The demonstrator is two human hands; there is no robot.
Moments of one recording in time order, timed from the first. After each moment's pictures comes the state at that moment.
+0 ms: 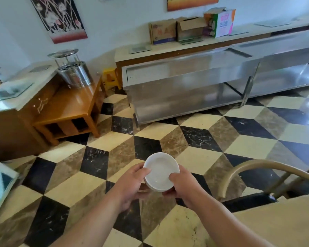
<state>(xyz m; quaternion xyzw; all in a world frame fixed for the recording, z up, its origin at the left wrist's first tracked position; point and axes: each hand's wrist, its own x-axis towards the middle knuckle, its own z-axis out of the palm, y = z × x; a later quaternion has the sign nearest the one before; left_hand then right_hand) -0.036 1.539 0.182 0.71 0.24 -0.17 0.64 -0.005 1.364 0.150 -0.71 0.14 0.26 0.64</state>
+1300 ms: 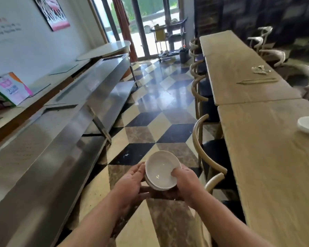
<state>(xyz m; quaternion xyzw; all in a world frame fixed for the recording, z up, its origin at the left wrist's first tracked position) 0.479 1.116 0.203 0.75 -0.14 -0.47 0.44 0.329 1.019 0.151 -0.43 0.49 -0.17 0.74</state>
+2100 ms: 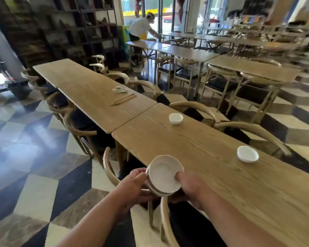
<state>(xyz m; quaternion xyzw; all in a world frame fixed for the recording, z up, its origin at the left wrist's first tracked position) 0.478 0.818 0.173 0.50 -0.49 -0.71 0.12 0.291 0.899 0.155 -0.19 0.71 -0.43 0.52</state>
